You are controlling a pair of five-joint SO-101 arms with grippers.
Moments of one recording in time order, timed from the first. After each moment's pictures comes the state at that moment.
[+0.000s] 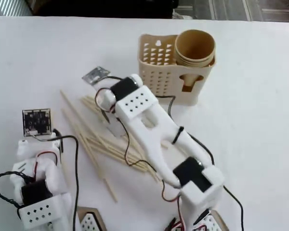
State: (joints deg) left arm -25.9 -89.0 84.8 53.5 -15.7; right arm -41.8 11.2 -11.4 94.2 7.4
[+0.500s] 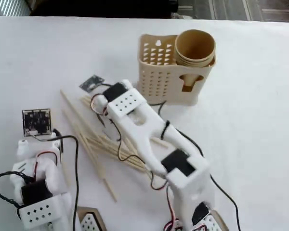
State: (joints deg) left arm -25.9 -89.0 84.8 53.5 -15.7; right arm -42.4 24.7 -11.4 87.2 7.4
